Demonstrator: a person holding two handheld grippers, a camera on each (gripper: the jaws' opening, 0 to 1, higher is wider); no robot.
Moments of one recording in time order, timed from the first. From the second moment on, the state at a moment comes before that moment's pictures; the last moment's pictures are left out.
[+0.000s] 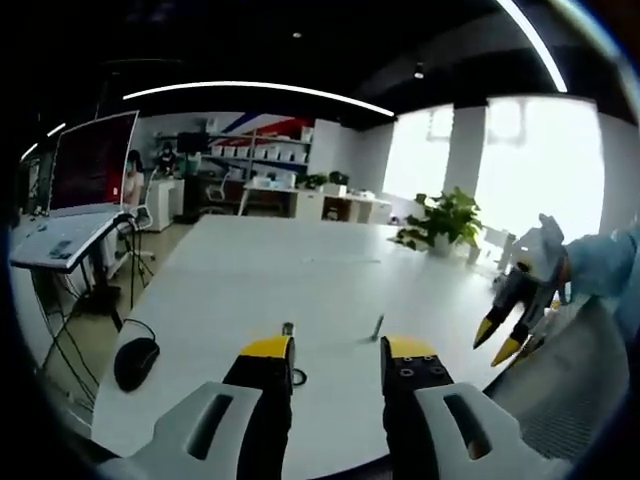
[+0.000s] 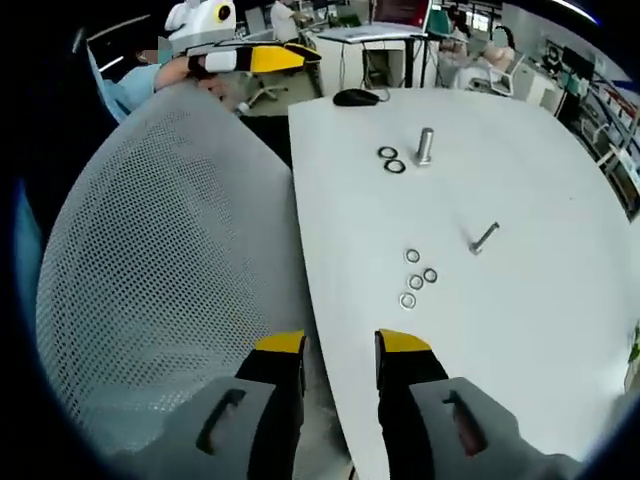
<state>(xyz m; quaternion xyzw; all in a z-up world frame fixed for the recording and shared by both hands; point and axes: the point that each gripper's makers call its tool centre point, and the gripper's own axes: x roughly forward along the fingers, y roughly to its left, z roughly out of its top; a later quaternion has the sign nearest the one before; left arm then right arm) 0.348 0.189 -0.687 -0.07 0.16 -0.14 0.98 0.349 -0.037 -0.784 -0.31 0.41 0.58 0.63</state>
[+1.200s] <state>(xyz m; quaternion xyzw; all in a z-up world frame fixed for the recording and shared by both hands) 0.349 0.196 -0.689 -0.09 0.17 -0.12 0.97 0.408 -0.010 -0.859 -0.32 0.45 0.53 0.64</state>
